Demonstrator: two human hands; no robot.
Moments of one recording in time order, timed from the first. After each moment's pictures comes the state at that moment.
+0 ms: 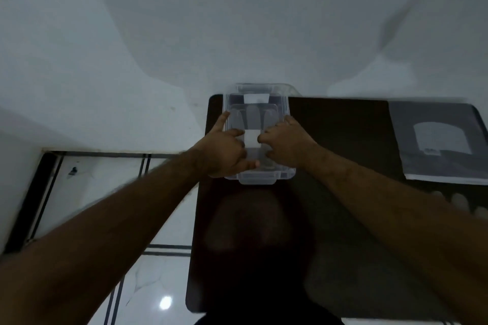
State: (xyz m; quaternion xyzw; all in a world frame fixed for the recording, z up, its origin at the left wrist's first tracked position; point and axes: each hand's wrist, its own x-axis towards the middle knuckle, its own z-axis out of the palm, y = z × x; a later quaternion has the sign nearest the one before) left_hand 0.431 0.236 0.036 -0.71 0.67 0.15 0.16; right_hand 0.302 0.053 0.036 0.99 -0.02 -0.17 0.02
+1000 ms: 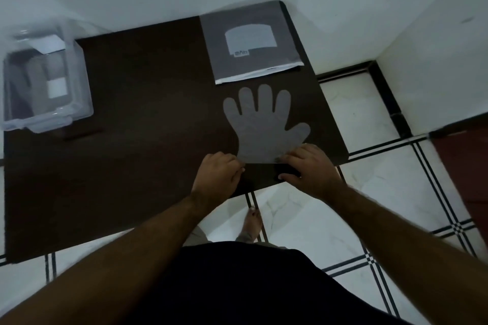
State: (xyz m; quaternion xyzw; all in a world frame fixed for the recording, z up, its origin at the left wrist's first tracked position) left_hand -0.092 0.081 -0.047 -0.76 0.61 0.19 -0.12; right_hand -0.327 -0.091 -0.038 0.95 -0.26 -0.06 -0.18
